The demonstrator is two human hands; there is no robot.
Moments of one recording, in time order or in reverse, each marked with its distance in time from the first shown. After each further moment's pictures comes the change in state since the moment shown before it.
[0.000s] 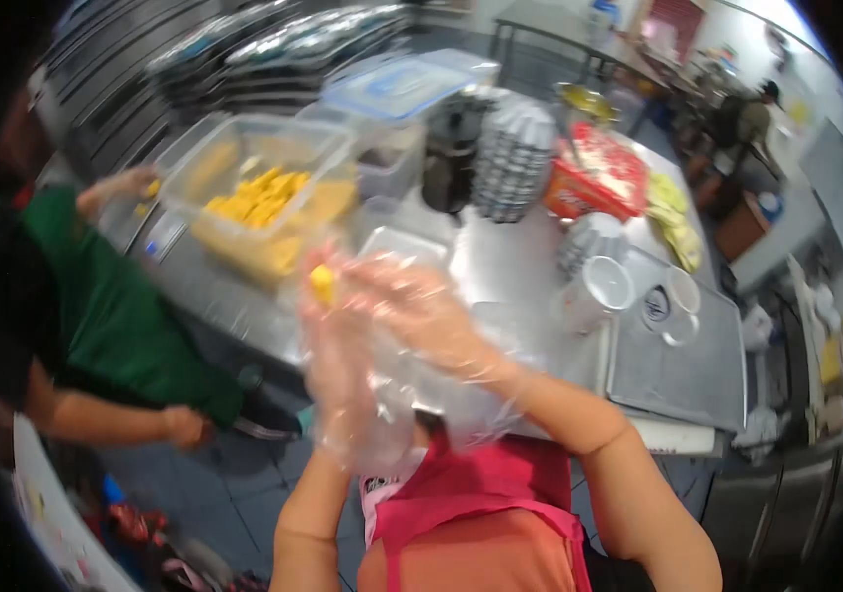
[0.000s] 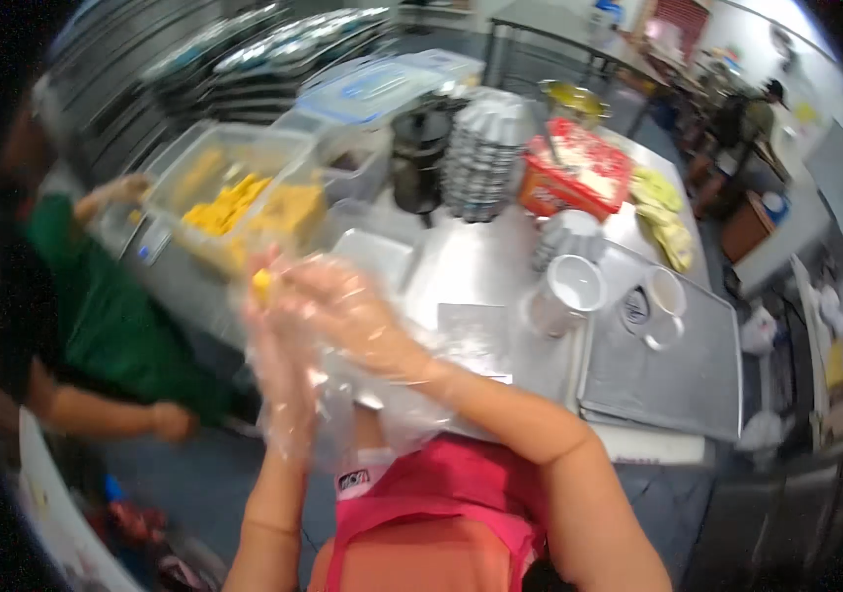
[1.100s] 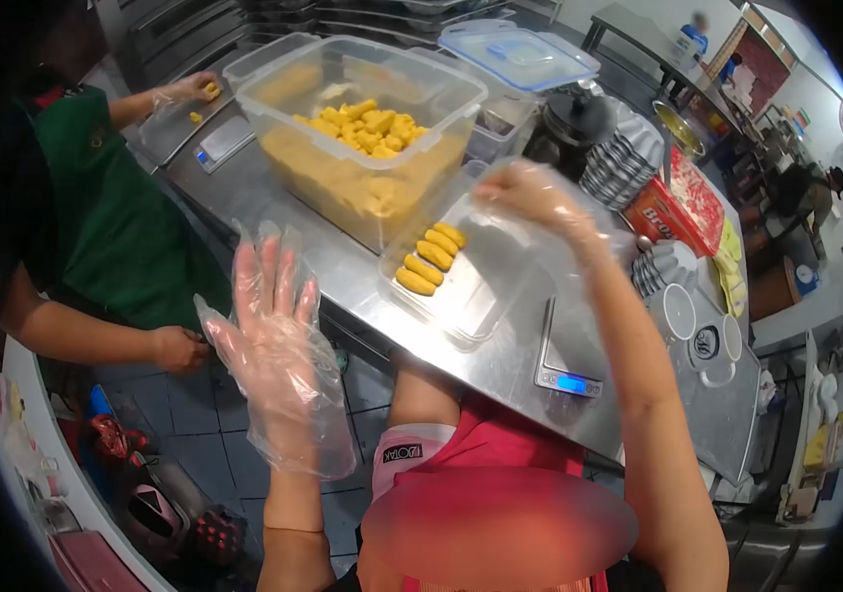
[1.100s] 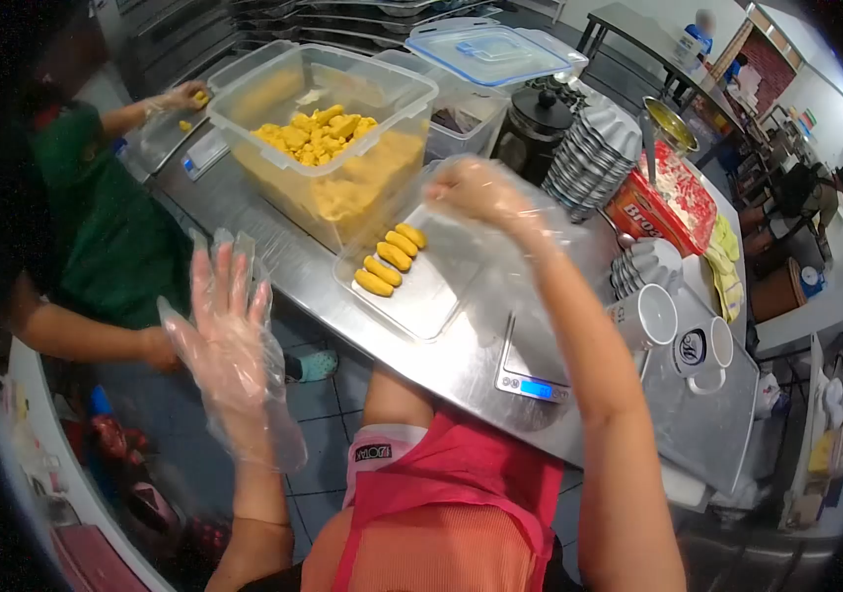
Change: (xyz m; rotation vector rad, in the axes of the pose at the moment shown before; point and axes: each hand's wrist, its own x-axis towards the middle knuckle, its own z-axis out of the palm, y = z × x) left_hand -0.007 0.065 -0.114 -0.111 0.265 0.074; right_hand 0.100 0.071 -0.064 -1.107 -0.415 0.350
